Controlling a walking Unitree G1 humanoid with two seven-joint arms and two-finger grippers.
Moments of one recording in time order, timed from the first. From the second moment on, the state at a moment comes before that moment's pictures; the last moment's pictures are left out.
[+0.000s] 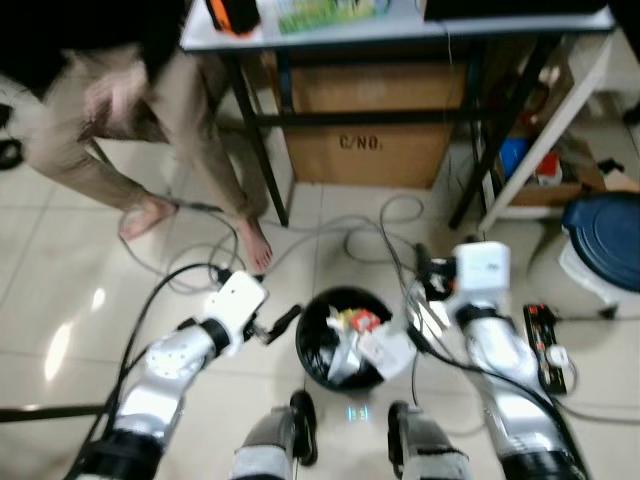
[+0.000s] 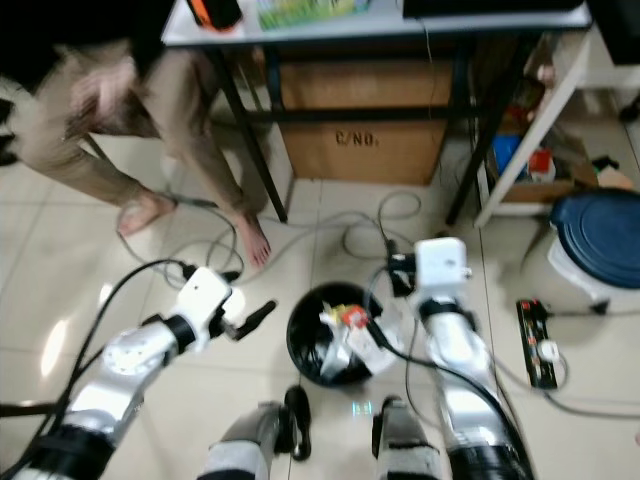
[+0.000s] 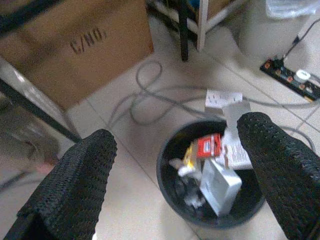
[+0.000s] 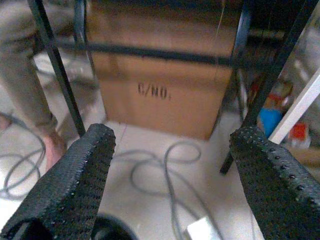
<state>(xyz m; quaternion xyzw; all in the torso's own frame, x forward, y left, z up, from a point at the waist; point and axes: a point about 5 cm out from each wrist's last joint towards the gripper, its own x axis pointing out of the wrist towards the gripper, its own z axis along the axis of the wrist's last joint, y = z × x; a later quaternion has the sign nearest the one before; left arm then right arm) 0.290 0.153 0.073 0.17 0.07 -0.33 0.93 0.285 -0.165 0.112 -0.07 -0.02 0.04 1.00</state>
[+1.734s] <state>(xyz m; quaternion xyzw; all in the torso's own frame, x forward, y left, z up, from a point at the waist) 0.301 0.108 0.099 0.08 0.00 -0.29 0.95 0.277 -0.154 0.128 -0.07 0.00 0.05 1.00</state>
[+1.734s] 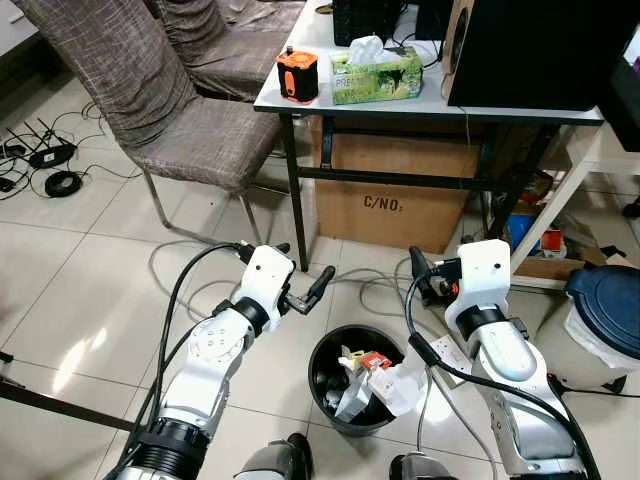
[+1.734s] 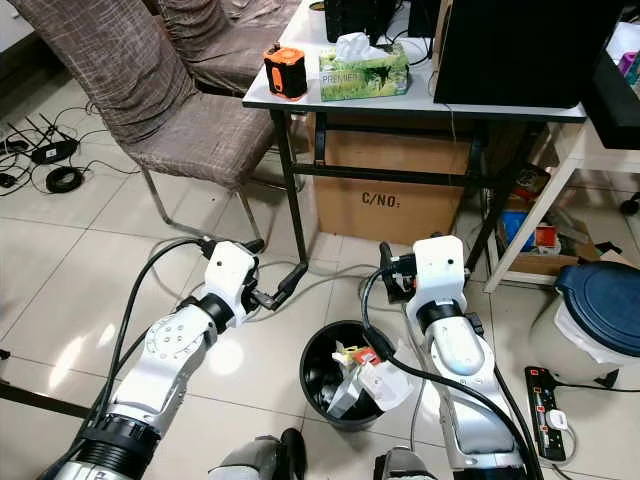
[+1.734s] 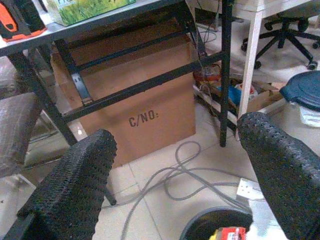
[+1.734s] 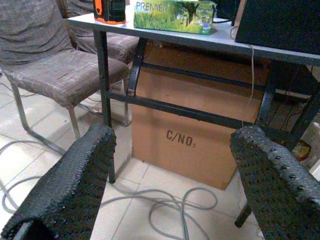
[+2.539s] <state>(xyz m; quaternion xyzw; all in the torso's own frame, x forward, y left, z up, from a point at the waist) 0.308 0.109 0.100 0.08 0.01 -0.27 0.96 0.282 -0.152 0.126 -0.06 0.01 0.05 1.00</state>
